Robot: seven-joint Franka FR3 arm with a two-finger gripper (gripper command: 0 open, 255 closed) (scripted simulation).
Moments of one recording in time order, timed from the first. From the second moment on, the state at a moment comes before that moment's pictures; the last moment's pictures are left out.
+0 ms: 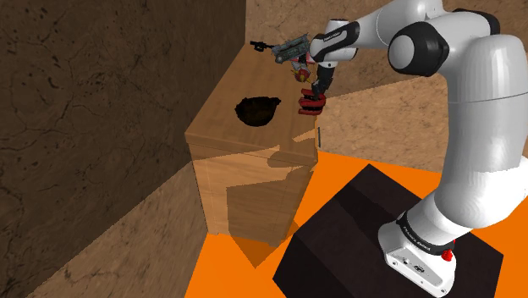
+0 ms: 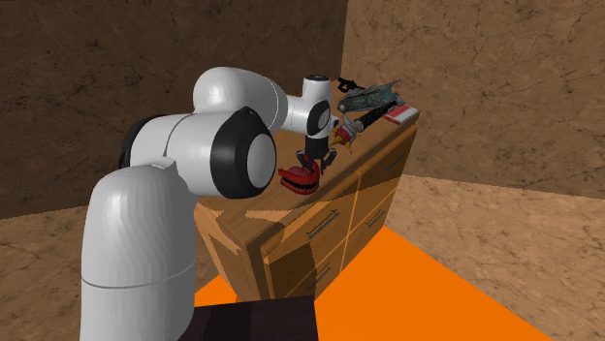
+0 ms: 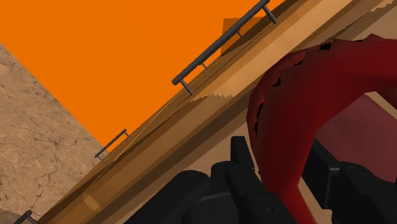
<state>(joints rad) -0.20 0.66 -0.30 -1.52 0.17 2.13 -0.53</state>
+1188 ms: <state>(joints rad) -0.20 0.56 -0.32 -1.43 0.14 1.95 -0.51</state>
